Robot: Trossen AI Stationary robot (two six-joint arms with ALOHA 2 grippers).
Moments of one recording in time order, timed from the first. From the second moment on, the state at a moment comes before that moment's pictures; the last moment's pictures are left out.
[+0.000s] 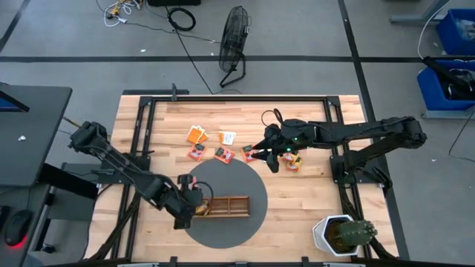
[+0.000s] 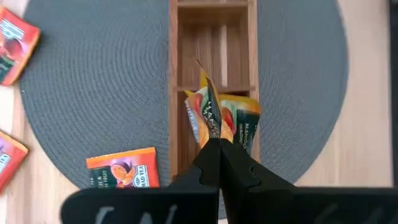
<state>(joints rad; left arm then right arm) -0.63 1.49 1.12 -0.81 -0.27 -0.59 0.01 1.29 1.03 -0.26 -0.04 0.39</state>
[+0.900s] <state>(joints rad) -0.66 1.59 1.12 -0.81 -0.30 -0.57 0.01 1.30 1.03 -0.23 -0.05 0.38</state>
